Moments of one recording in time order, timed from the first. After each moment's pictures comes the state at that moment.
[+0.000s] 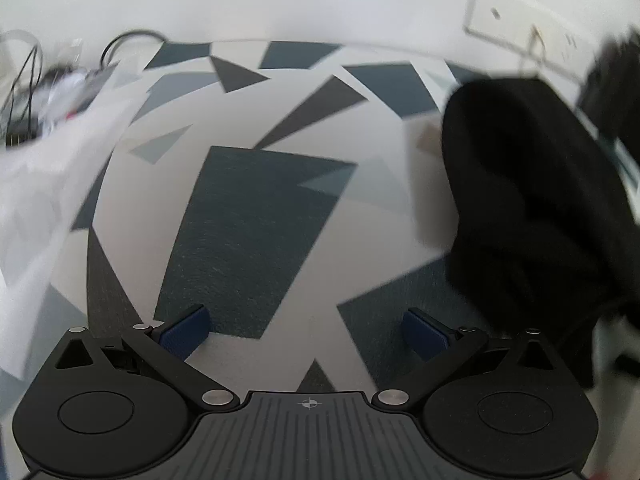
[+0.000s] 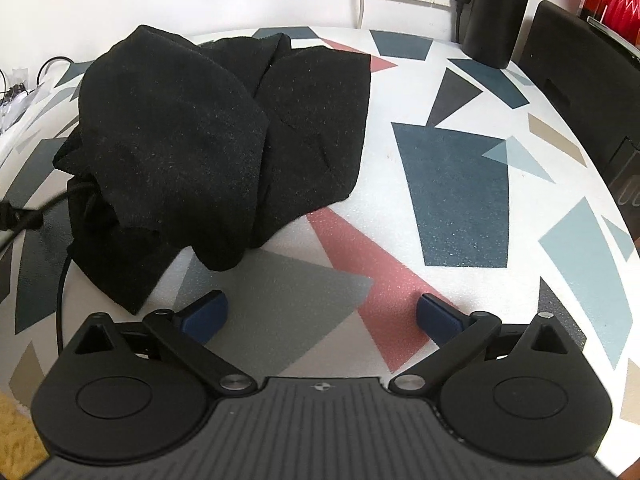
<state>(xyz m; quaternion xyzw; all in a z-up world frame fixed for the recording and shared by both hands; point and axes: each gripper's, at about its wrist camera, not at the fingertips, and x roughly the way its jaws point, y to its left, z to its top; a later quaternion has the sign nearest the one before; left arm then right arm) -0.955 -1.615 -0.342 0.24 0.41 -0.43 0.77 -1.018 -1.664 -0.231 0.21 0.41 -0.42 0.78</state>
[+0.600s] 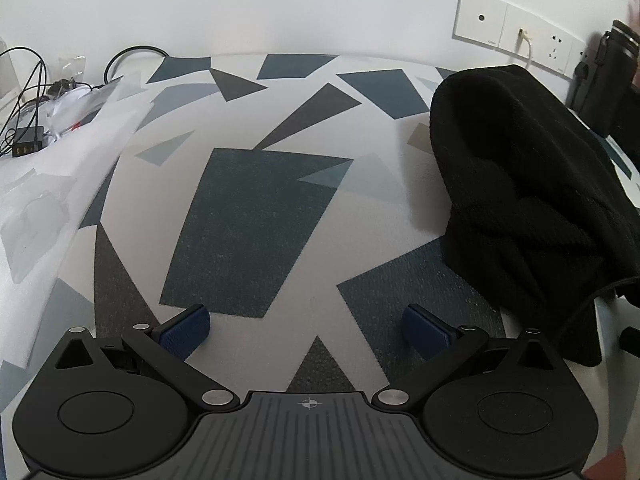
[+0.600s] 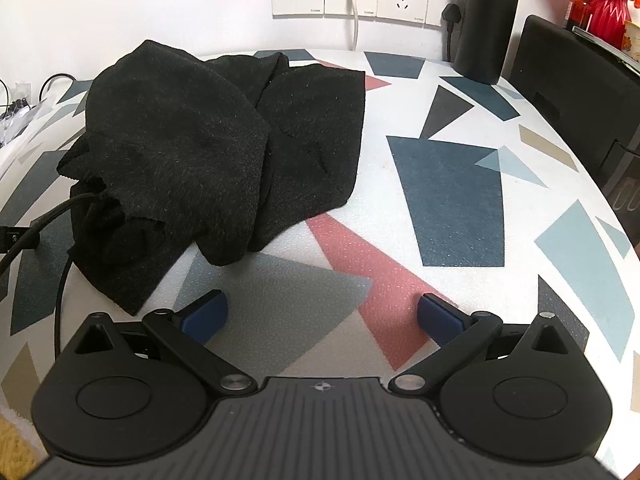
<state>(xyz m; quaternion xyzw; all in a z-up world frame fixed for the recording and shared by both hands) -0.964 -1.596 -0.344 0.24 0.38 -0.45 0.77 -1.027 -1.652 -0.237 0.20 0.37 -0.43 0.80</state>
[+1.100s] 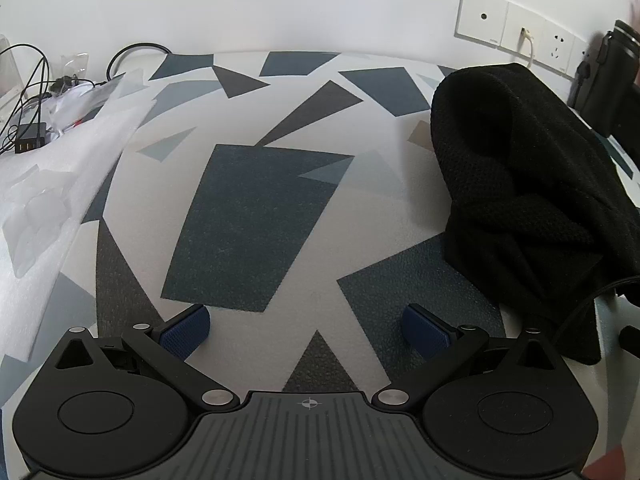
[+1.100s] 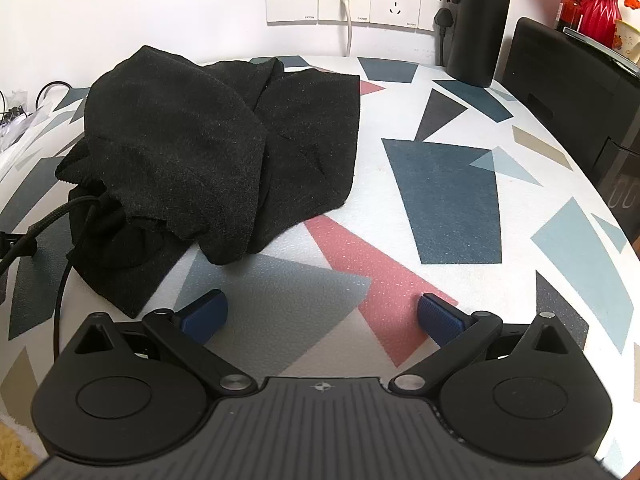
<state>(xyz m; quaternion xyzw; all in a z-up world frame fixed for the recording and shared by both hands) -0.966 -1.595 -0.344 0.24 0.39 -0.44 0.77 -1.027 -1.647 -0.238 0.20 0.36 -0.44 0.80</state>
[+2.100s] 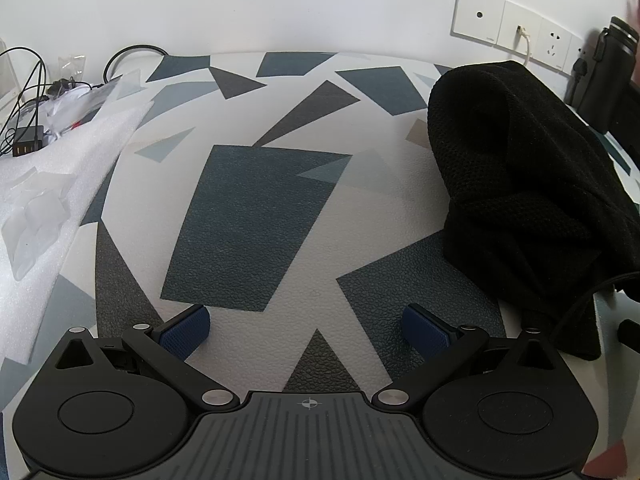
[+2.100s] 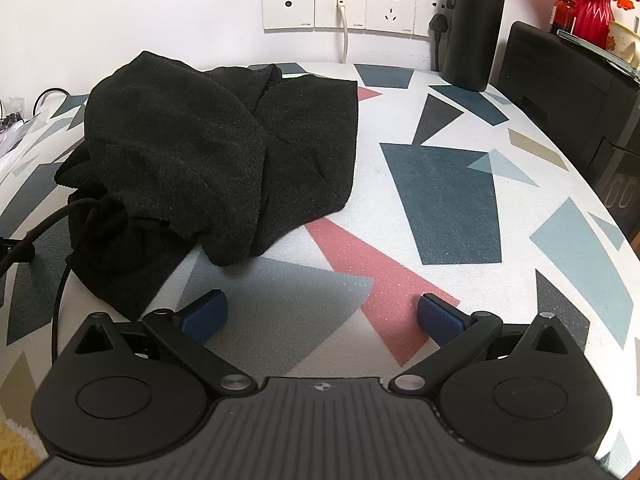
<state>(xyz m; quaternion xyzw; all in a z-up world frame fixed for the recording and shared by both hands) -0.966 -1.591 -0.344 0.24 0.38 -0.45 0.77 -1.025 -1.642 -0.240 0.19 0.35 -0.45 0.80</state>
